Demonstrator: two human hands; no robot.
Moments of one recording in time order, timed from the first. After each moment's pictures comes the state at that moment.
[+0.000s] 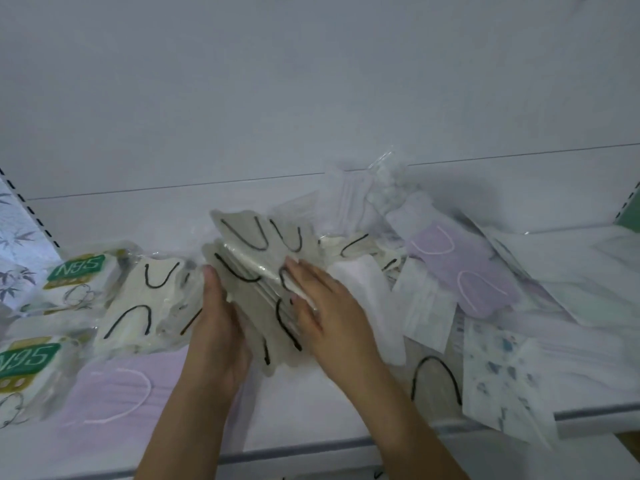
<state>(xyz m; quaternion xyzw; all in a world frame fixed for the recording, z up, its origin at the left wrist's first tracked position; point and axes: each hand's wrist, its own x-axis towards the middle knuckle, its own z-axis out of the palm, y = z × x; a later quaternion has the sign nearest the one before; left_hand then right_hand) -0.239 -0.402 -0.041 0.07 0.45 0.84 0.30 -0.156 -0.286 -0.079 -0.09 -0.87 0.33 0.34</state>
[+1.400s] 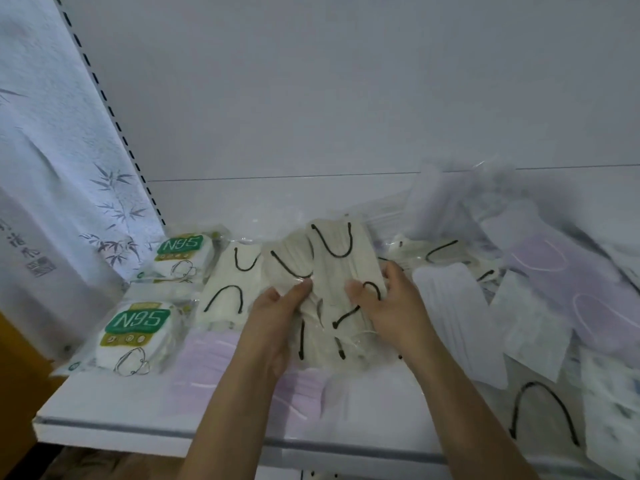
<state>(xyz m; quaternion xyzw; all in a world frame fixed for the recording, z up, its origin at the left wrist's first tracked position) -0.282 -0.449 -0.048 0.04 0.60 0.76 0.23 -0.203 -0.302 -0.060 -0.22 -0.76 0.55 0.25</state>
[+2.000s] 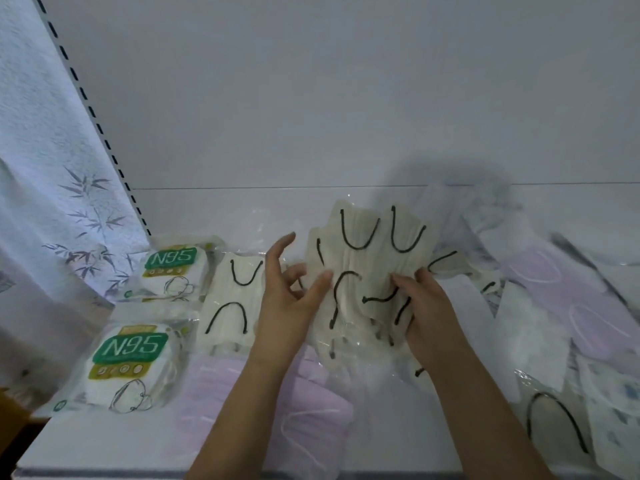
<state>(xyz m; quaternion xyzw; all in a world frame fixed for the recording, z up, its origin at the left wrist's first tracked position) -0.318 -0.447 -0.036 0.24 0.65 0.71 0.10 -0.225 -0.291 -0.054 -0.22 -0.47 0.80 0.31</state>
